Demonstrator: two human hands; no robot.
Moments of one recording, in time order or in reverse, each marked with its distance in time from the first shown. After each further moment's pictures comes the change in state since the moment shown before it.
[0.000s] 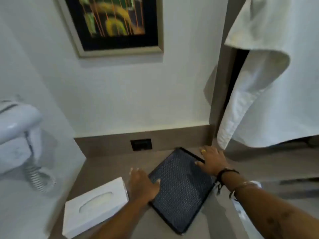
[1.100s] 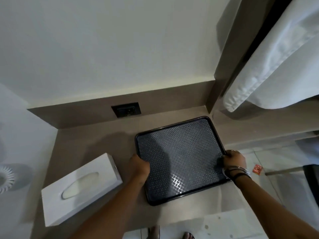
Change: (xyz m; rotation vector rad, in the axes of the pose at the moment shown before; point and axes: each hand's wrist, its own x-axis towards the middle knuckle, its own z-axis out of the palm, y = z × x) left_hand 0.096 -0.024 0.086 -0.365 -0.143 -0.165; right_hand -0.027 0.068 0.150 0.498 0.042 0.745
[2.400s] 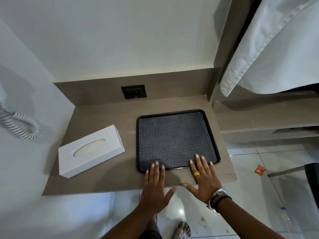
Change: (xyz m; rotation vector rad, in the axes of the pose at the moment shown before) left_hand -0.152 -0.140 0.098 0.634 -0.021 0.678; right_hand -0.158 0.073 0.045 -0.586 -0.244 -0.815
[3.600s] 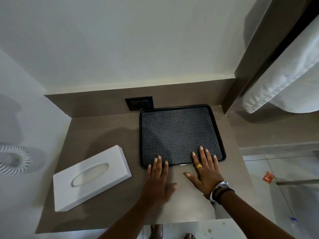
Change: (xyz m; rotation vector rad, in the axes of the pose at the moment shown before) left_hand 0.113 -0.068 -0.035 0.028 0.031 0.126; right_hand 0.137 -0.009 -0.020 0.085 0.031 0.058
